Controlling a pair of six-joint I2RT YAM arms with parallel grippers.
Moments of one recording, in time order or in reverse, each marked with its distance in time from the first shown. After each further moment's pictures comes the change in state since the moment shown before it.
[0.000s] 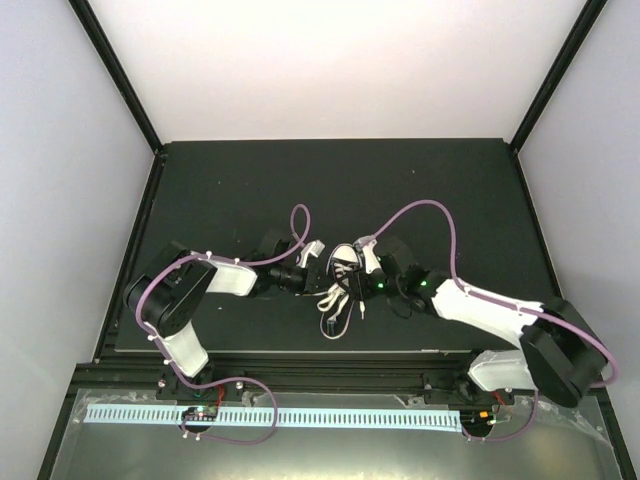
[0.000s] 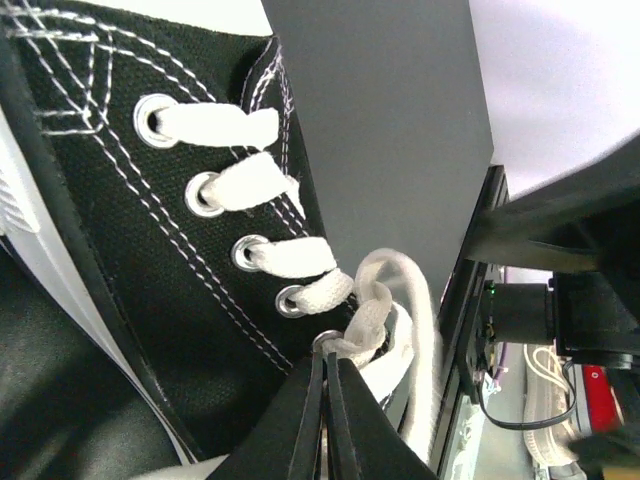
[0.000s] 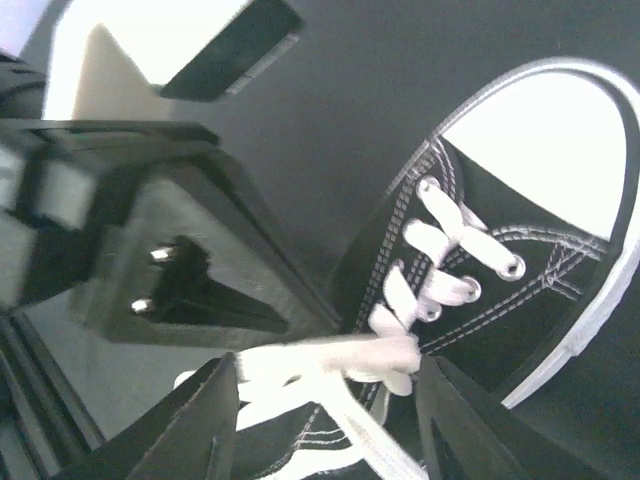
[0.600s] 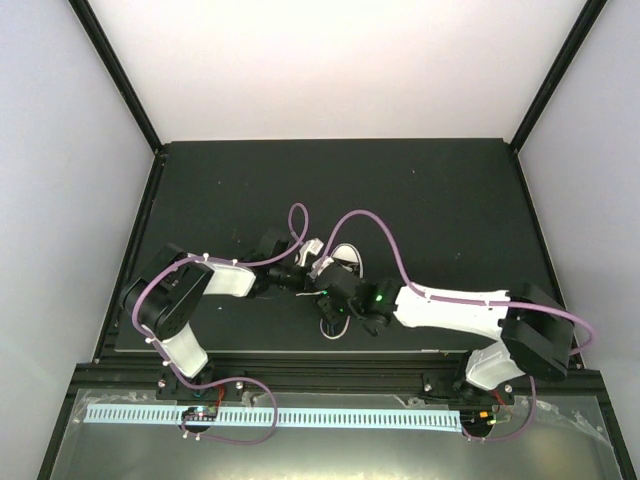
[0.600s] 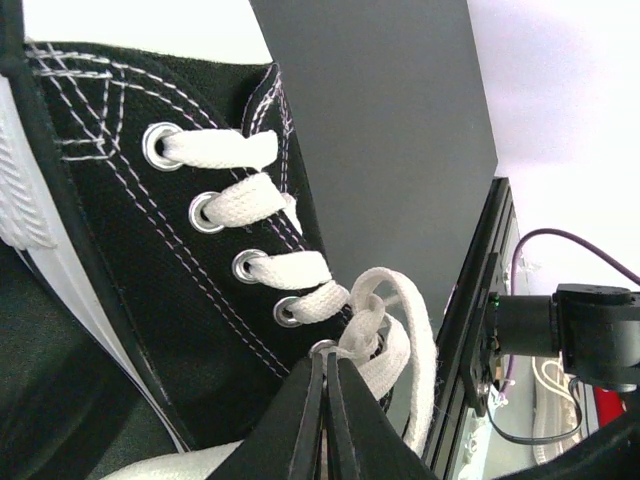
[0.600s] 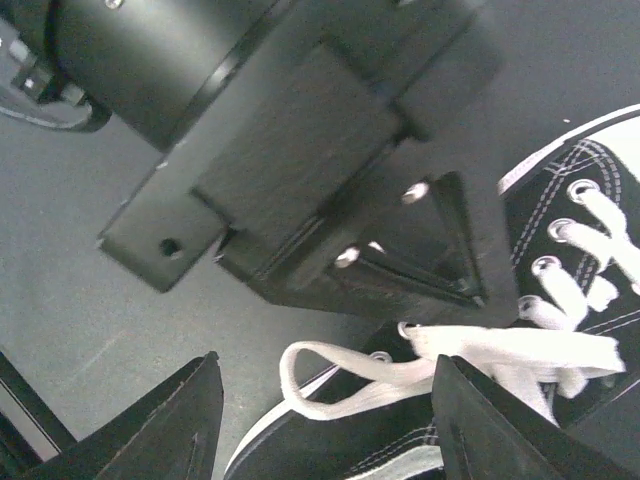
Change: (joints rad) left arm -0.001 -0.025 -0.008 0.010 -0.032 -0.012; right arm 0.368 0.112 0.234 -0.261 0.419 -0.072
